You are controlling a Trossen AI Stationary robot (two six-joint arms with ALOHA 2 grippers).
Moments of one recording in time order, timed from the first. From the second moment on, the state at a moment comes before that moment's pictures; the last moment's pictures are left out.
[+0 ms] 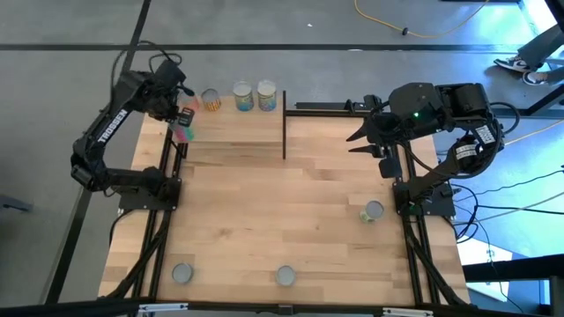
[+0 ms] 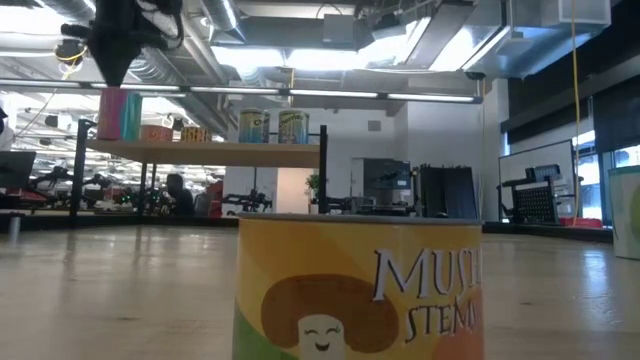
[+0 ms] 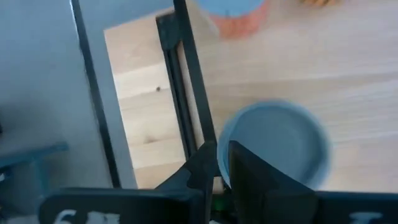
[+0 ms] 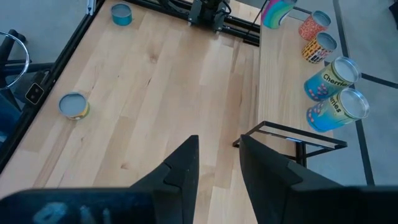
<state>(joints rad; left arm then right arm) 1.02 1.18 1.43 -1.56 -0.27 -0.30 0.03 1.54 2.35 -1.56 0.02 -0.27</state>
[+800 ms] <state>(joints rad) 0.67 0.96 1.27 -1.57 -0.07 -0.60 0.03 1.54 2.35 -1.56 0.02 -0.27</state>
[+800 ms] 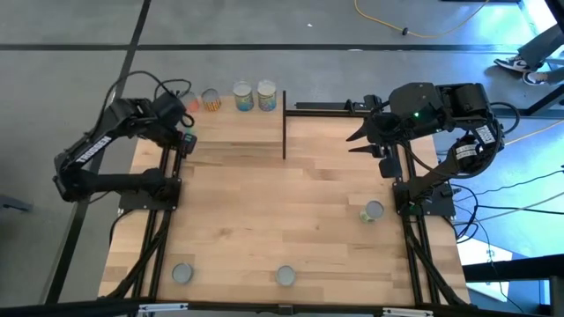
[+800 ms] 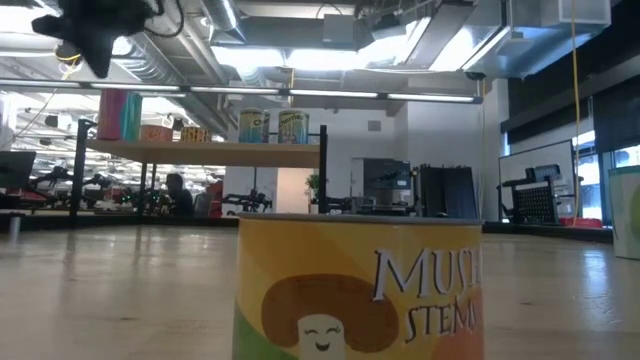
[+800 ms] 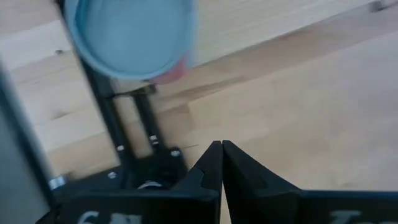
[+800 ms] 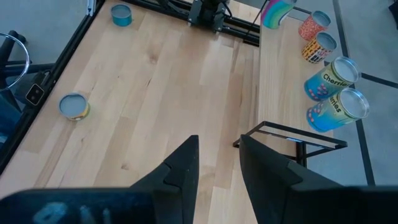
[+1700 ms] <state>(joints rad) 0.76 0.97 1.19 -1.47 -0.33 -0.46 0.03 1.54 2.35 -1.55 0.02 -0.27</state>
